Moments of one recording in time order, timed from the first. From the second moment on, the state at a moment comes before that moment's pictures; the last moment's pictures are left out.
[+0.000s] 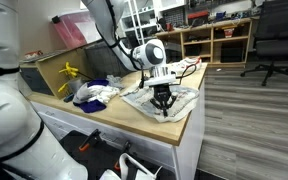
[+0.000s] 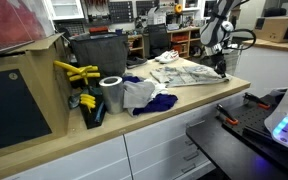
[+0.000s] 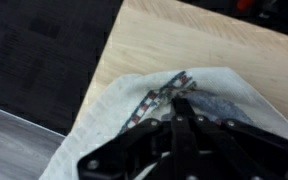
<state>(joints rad) -0.18 0.45 -0.14 -2.21 -0.35 2.27 -0.37</state>
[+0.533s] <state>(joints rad) -0.22 0.43 -0.20 -2.28 -0.45 2.27 -0.37</state>
